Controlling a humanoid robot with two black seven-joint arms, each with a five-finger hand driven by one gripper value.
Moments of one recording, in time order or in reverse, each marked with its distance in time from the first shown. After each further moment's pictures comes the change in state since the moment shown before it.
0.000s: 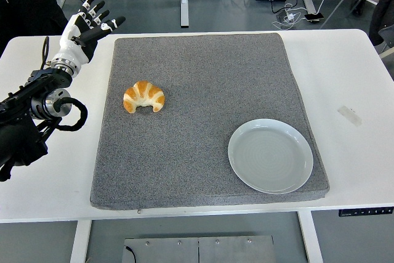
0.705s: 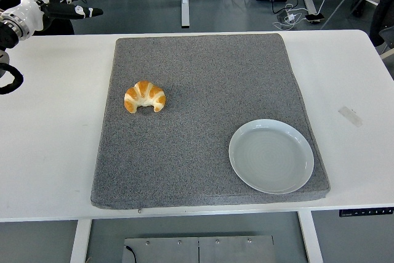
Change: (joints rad) left arm -0.186 0.305 0.235 -0.227 0.314 -0.006 0.205; right arm 0.000 0.000 0.000 0.000 0.000 0.000 0.001
